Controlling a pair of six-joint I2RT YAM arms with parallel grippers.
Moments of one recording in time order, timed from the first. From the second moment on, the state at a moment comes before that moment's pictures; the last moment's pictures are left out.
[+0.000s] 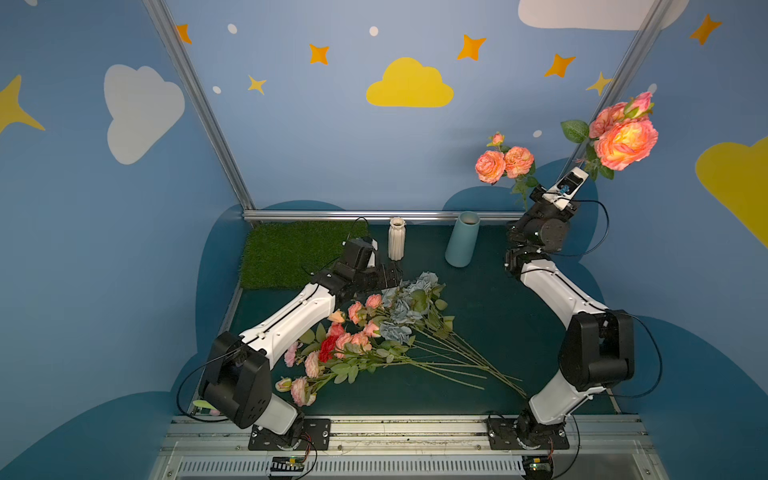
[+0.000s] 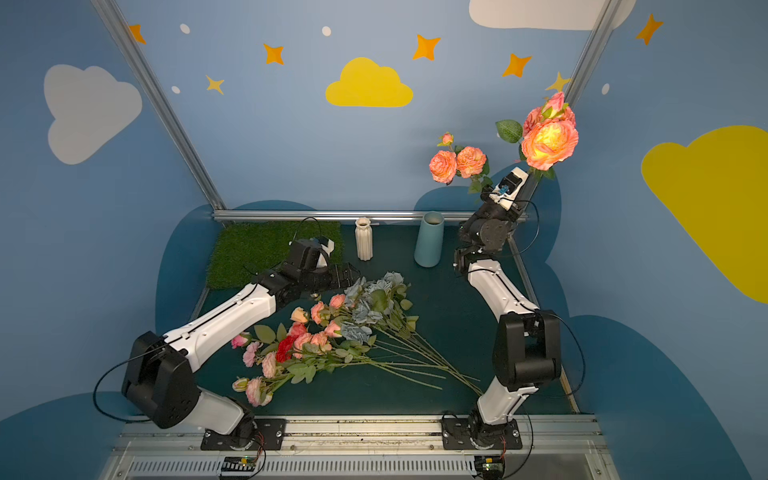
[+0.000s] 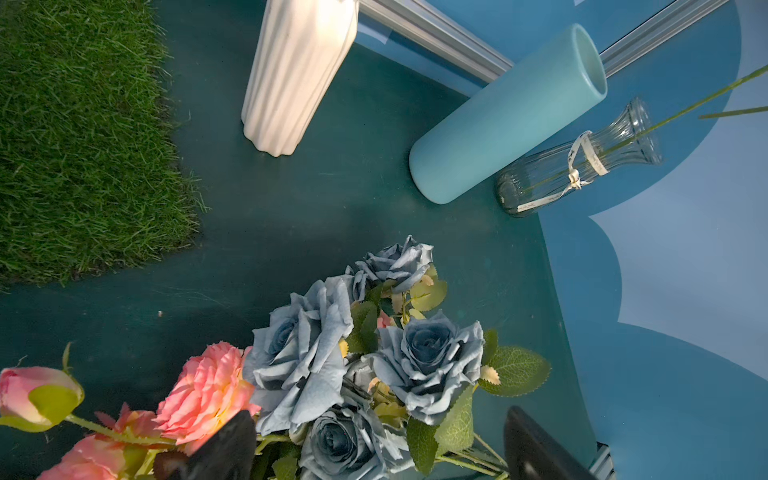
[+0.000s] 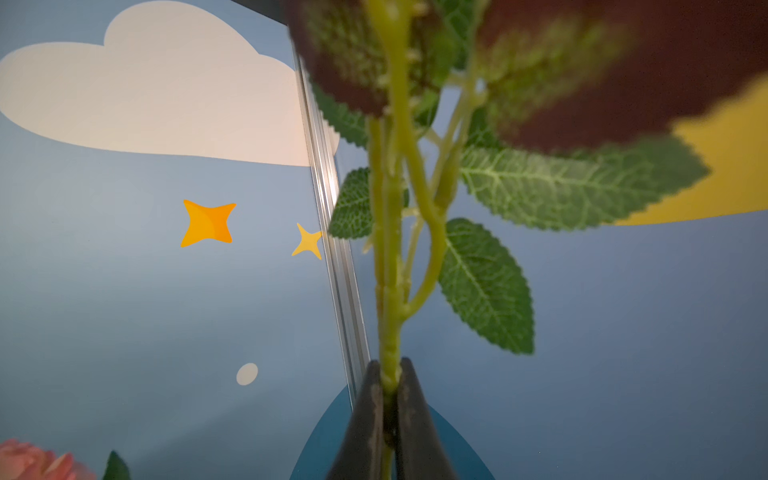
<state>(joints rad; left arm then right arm) -0.50 1.51 1.19 -0.36 0.20 -0.64 0.18 1.69 1.33 1.20 0.83 -0.45</state>
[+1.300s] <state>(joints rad) -0.48 1.54 1.19 -0.35 0.21 -0.66 -0.01 1.88 1.50 0.28 0.72 0.32</state>
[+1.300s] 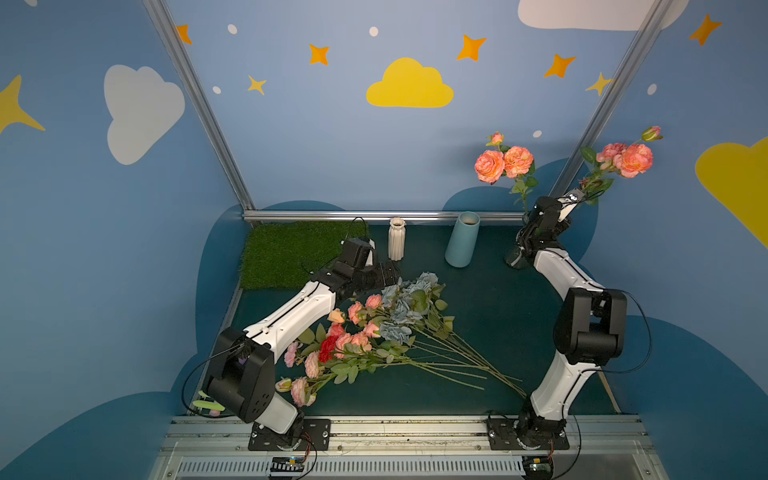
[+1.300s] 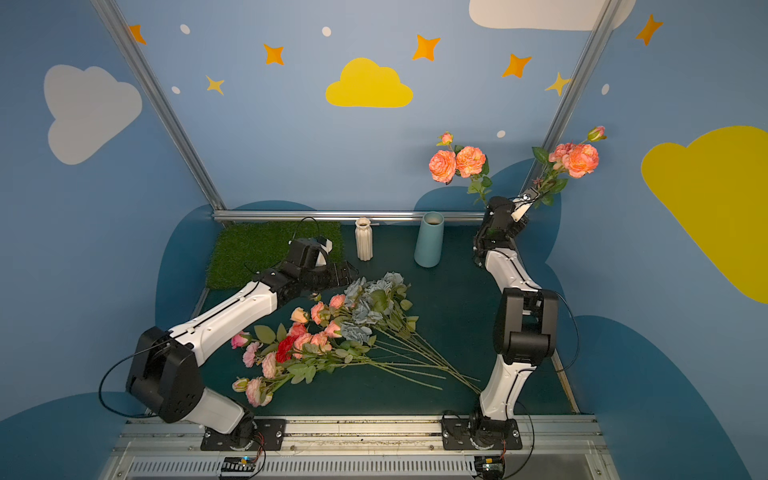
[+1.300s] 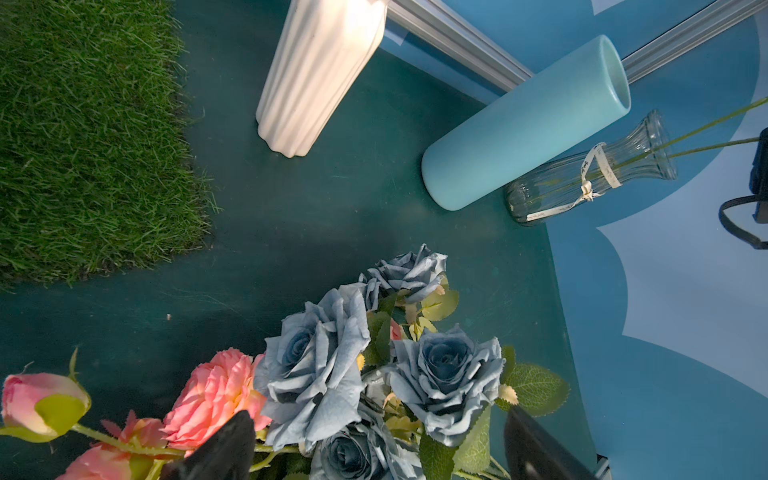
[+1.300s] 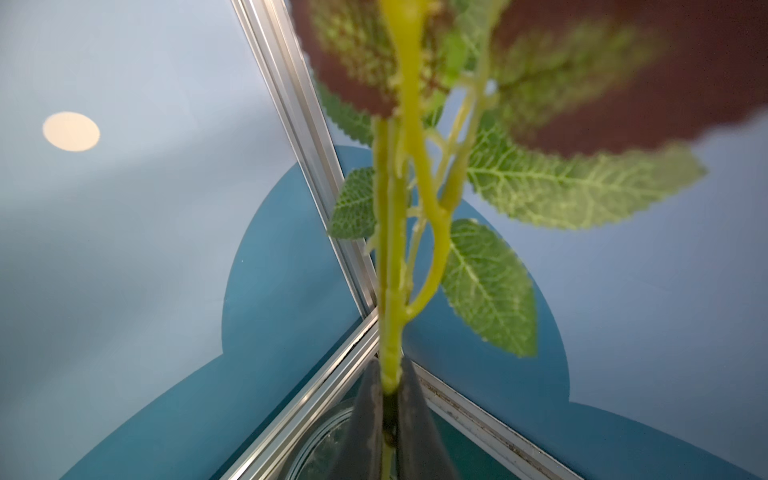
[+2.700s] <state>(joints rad) -0.86 1.05 0.88 -0.89 -0.42 -1.30 0.38 1.39 1.15 -0.60 0.41 0.58</state>
